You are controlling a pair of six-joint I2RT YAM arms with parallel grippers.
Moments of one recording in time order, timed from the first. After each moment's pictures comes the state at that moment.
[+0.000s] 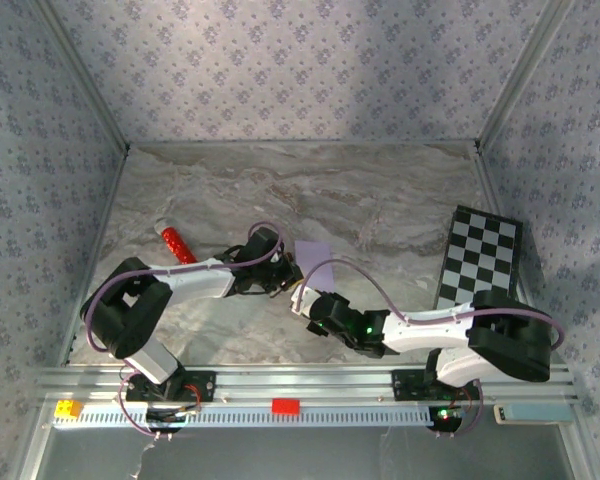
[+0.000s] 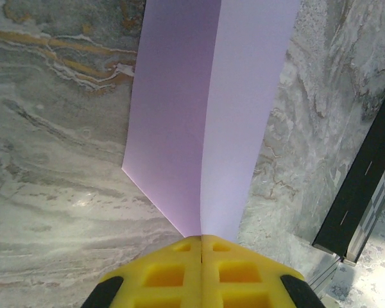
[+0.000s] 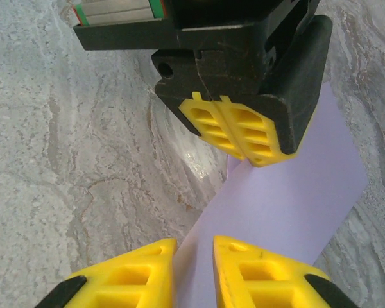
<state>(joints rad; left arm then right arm) -0.76 1.59 0.75 0.00 0.31 -1.23 1.22 1.37 0.48 0.19 0.46 -0.14</state>
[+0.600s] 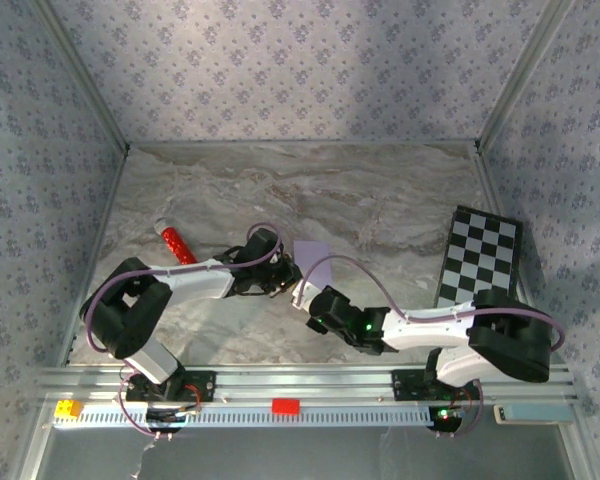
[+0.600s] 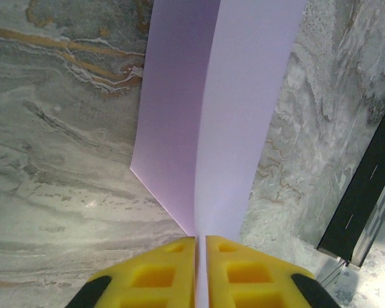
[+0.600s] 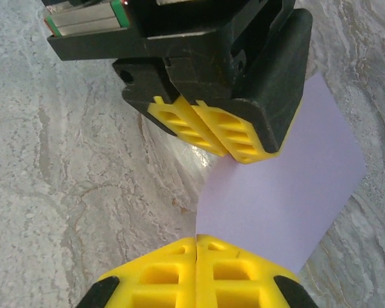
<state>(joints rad) -0.76 1.59 0.75 0.00 0.30 -1.23 1.19 1.37 0.49 0.17 0.43 -0.08</state>
